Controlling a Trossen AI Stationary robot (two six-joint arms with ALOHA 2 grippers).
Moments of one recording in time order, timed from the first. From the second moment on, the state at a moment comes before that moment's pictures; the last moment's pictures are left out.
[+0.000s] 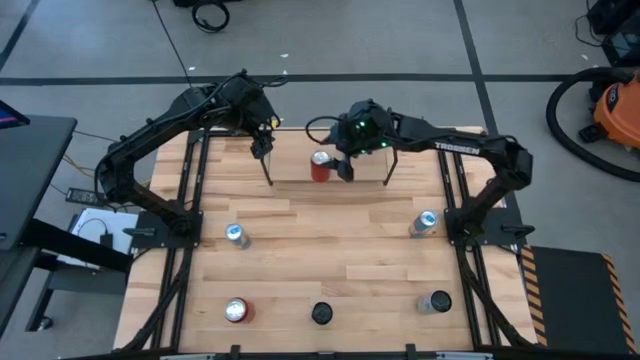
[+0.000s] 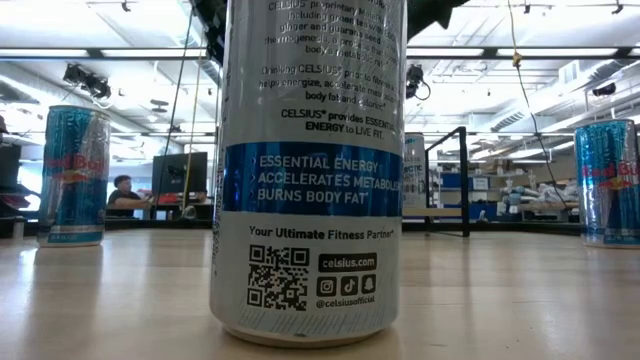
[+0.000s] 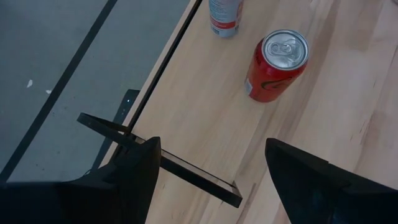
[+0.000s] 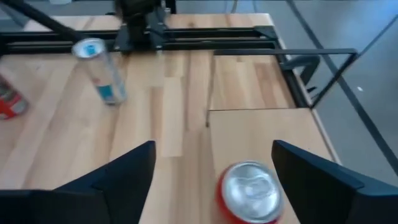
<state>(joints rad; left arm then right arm) 0.58 1.47 1.64 -1.10 -0.04 0.17 -0.35 1.58 1.41 -0.41 -0.25 -0.18</state>
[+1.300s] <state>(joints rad) 0.58 1.47 1.64 -1.09 -0.04 0.17 -0.28 1.58 1.03 0.00 -0.11 -0.13</state>
